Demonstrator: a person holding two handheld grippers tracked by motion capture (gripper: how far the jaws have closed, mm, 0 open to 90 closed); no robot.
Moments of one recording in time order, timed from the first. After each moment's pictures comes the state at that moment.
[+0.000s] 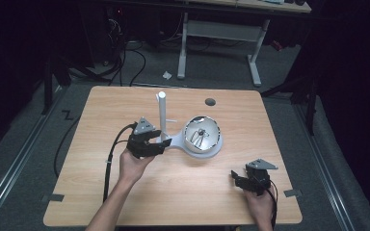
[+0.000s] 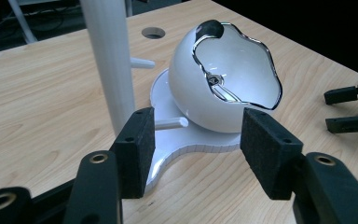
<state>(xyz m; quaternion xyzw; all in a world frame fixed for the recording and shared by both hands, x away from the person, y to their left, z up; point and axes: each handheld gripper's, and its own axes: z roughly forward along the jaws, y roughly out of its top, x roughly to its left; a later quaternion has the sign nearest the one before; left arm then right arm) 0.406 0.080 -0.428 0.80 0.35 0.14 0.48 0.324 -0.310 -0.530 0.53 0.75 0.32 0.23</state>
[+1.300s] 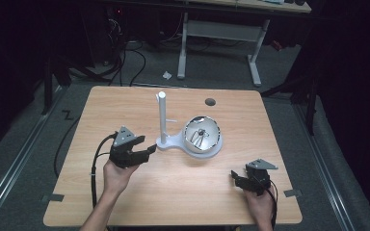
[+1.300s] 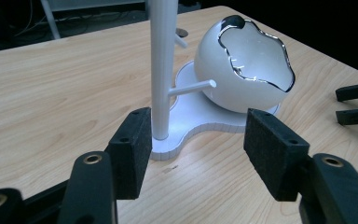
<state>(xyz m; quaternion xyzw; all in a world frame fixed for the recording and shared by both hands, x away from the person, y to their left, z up) 0.378 0.121 -0.436 0.77 0.37 0.16 0.49 0.324 -0.310 -0.530 0.53 0.75 0.32 0.23</state>
